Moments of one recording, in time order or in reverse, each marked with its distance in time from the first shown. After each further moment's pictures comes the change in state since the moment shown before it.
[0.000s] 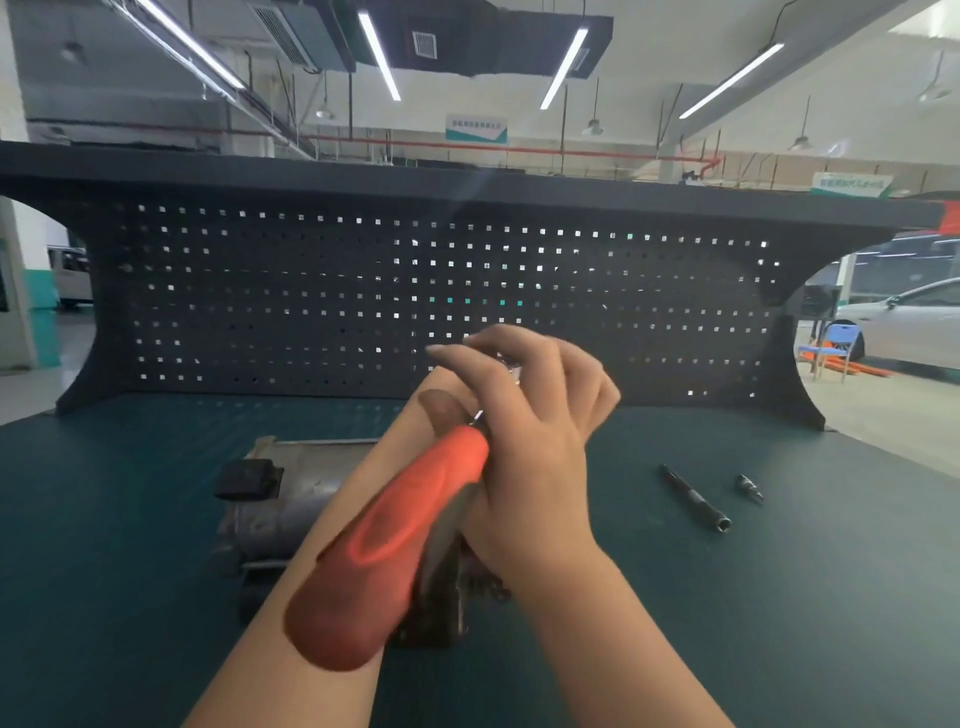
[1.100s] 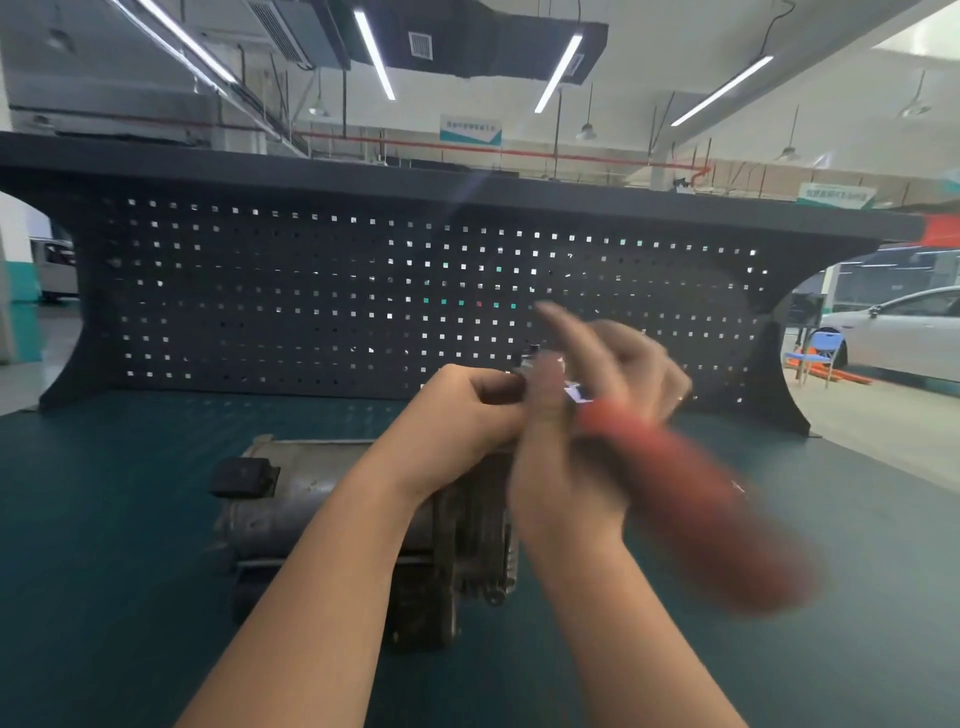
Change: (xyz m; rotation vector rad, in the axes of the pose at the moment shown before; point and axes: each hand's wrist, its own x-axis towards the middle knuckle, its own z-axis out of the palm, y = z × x) left_hand 0.011 0.005 -0.017 -1.034 -0.568 -0.049; right_hand 0.009 0.013 -0.008 0.098 0.246 0.202
